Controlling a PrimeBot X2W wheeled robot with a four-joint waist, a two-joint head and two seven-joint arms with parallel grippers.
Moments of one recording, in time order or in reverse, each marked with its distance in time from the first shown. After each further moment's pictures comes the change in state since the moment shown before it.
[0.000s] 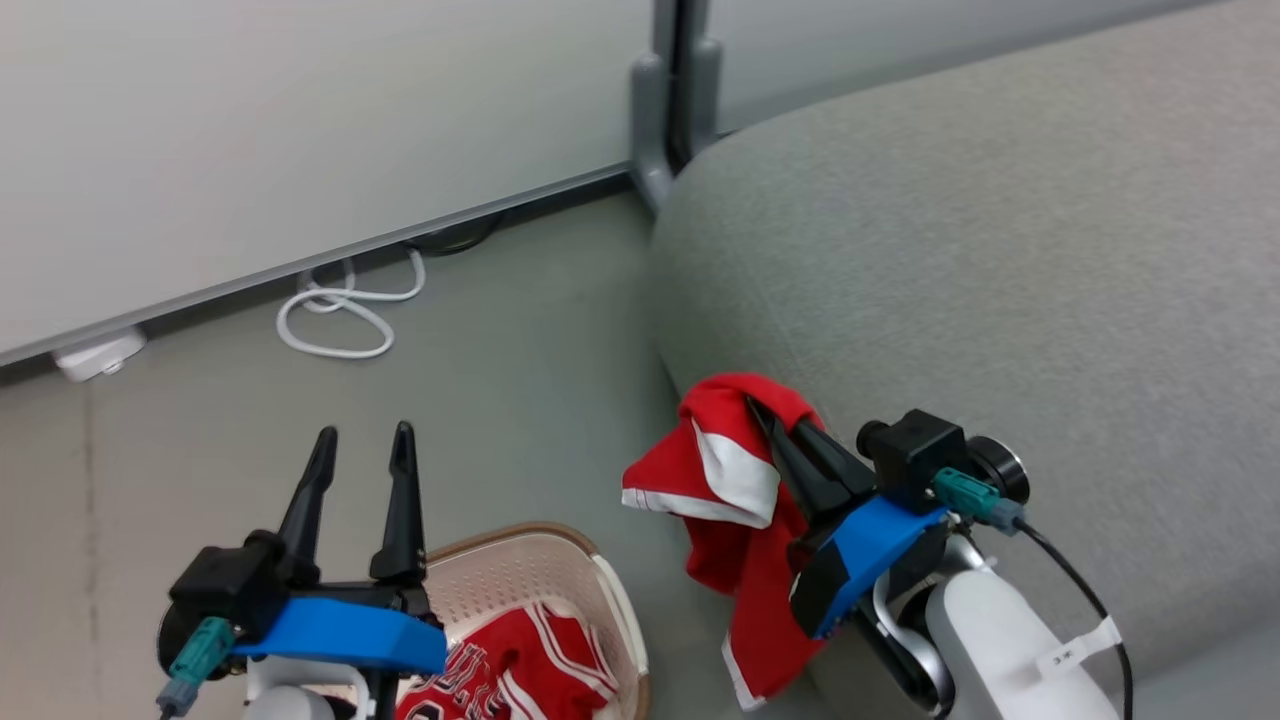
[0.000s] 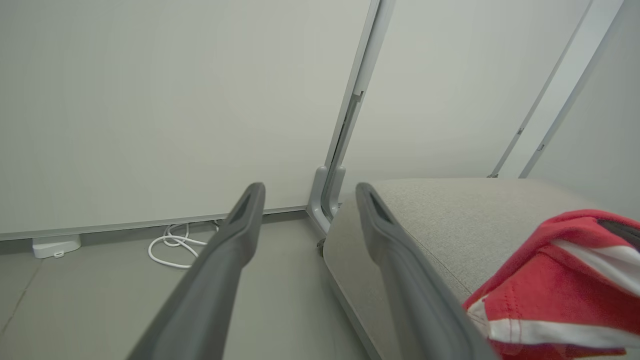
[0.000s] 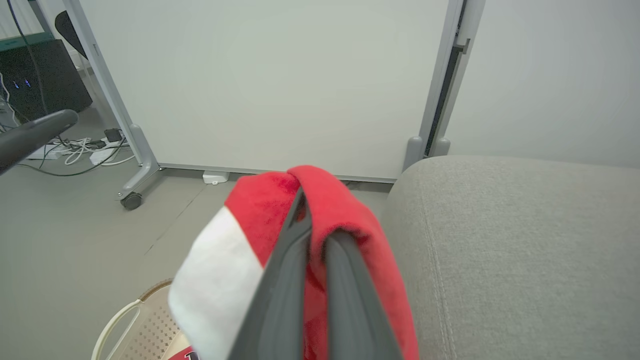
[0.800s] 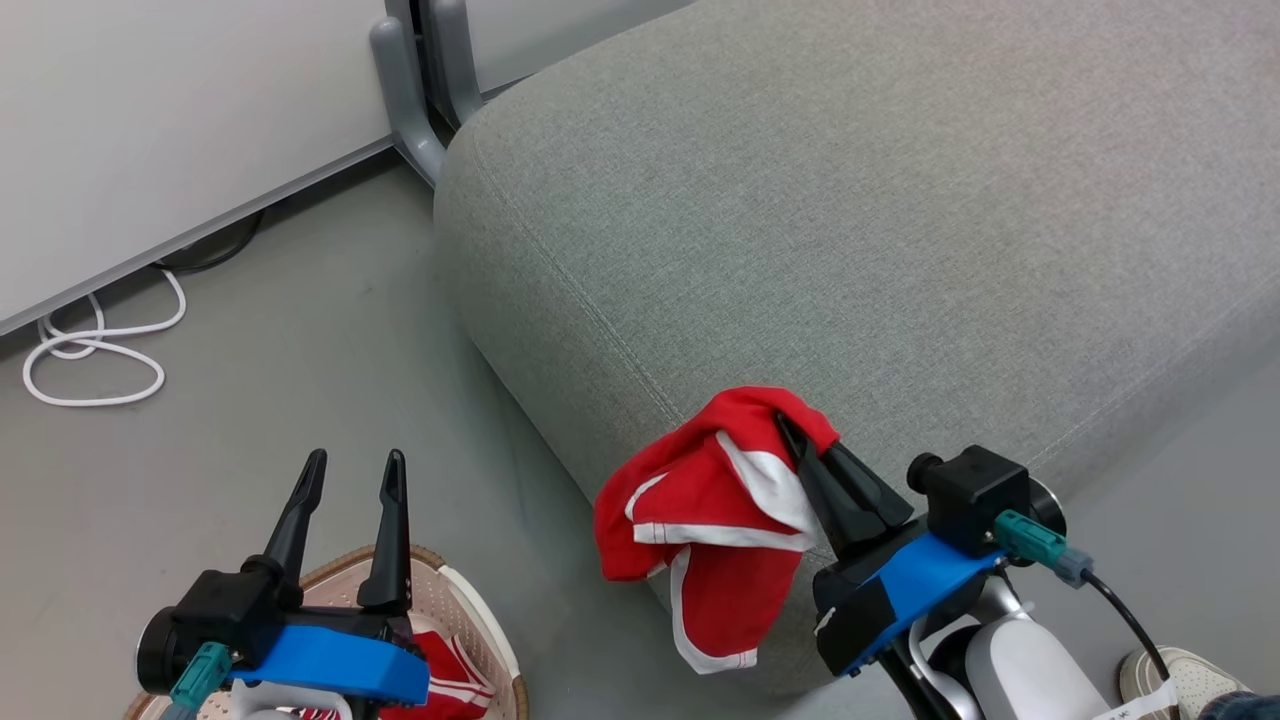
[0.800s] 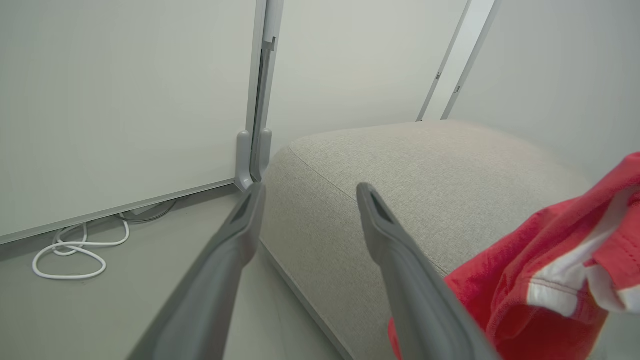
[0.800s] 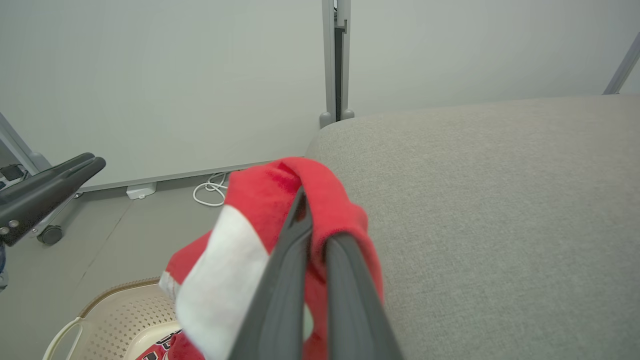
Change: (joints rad) left arm 0.060 -0.043 0.127 0.019 0.178 -0.119 0.000; right arm 0.153 -0.001 -0.061 -0.225 0.025 0.000 0.056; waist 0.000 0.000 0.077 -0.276
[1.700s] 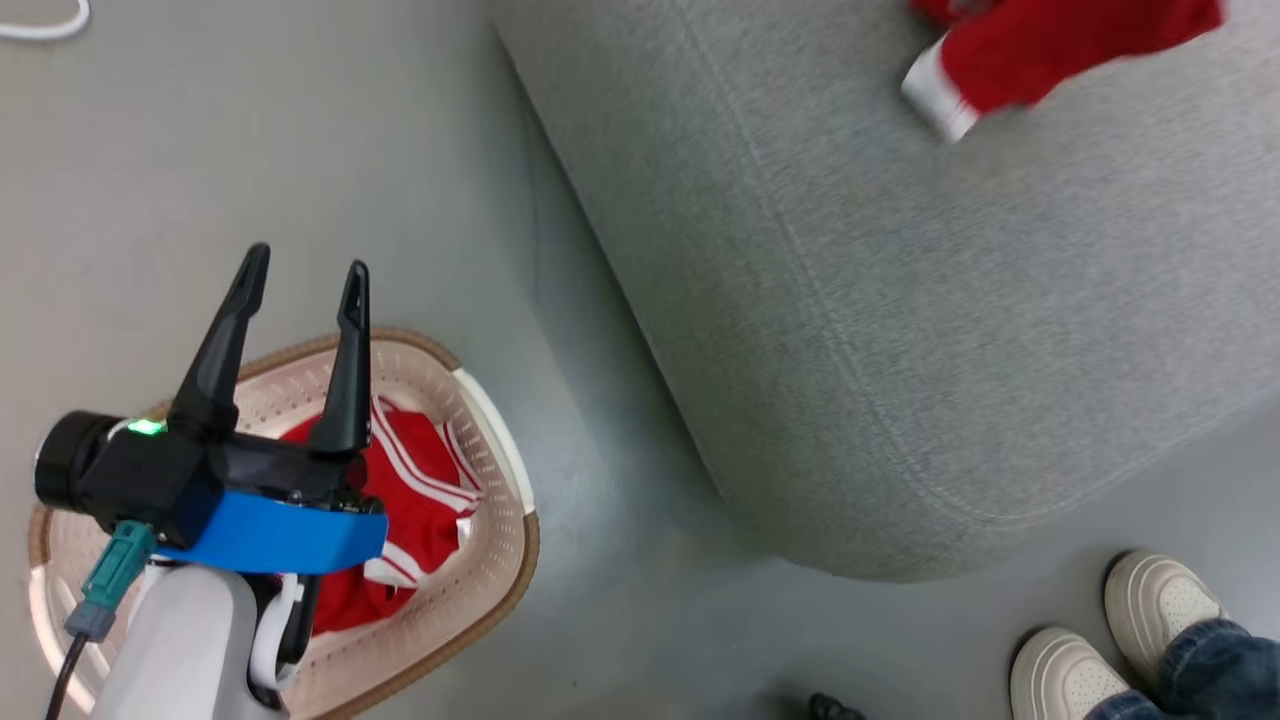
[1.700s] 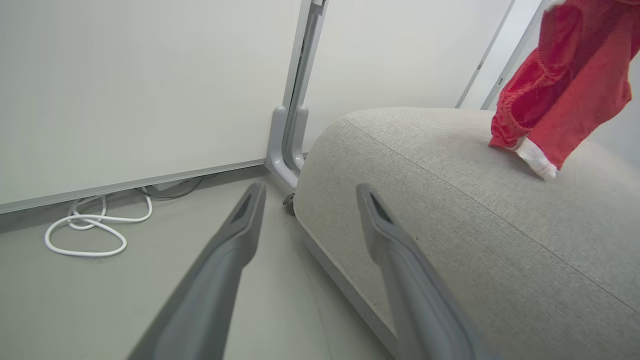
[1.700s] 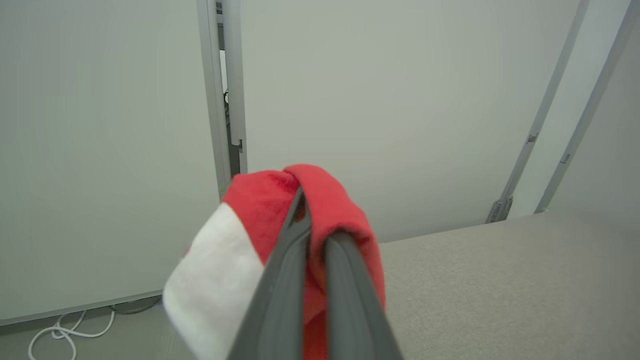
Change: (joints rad) left arm -0.200 0.093 -0.009 -0.163 0.065 -0.024 0.024; right arm -0.765 -0.213 -0.456 0.124 0.188 0.000 0.131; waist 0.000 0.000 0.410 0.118
